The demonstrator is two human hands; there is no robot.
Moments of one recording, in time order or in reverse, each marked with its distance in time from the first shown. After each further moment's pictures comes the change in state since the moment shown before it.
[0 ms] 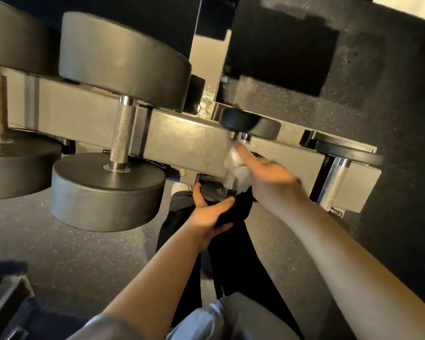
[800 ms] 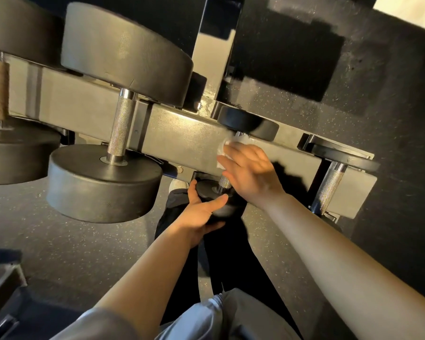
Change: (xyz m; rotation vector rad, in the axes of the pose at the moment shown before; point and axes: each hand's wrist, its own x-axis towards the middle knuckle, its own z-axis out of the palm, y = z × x) left_hand -0.003 0.003 0.003 -0.008 0.038 -0.004; right_hand 0.027 0.020 0.044 -0.073 0.219 -0.364
